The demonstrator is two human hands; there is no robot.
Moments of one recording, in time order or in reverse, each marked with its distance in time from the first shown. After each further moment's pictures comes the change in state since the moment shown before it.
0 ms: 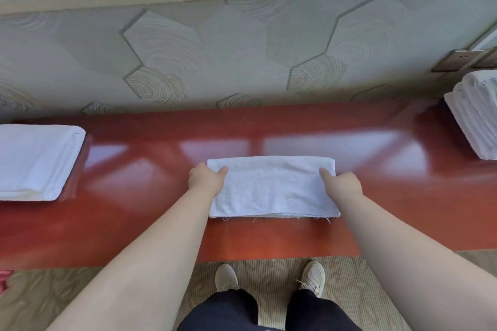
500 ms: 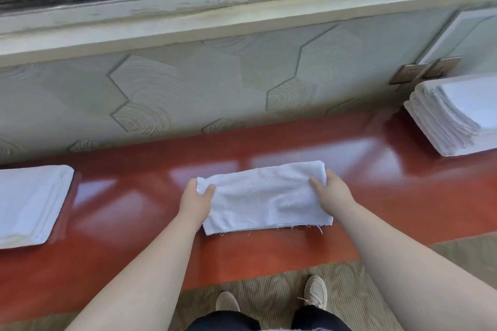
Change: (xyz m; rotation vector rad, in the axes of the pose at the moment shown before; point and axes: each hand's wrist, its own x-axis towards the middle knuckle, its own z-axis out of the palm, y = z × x) left_hand -0.018 -0.005 -0.010 -0.298 -0.018 0.221; right_hand -0.026 0.002 -0.028 0.046 -0.029 -0.294
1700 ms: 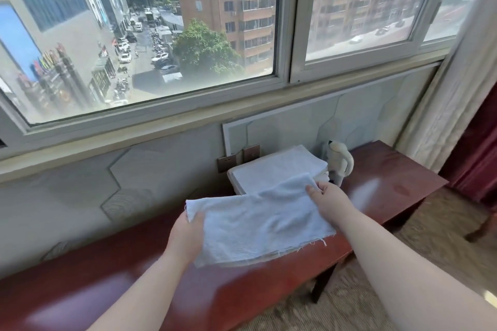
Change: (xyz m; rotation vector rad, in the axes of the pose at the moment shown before) left_hand -0.254 0.337 0.336 -0.222 -0.293 0.363; right_hand -0.026 0.205 -0.507 0.254 0.370 -0.100
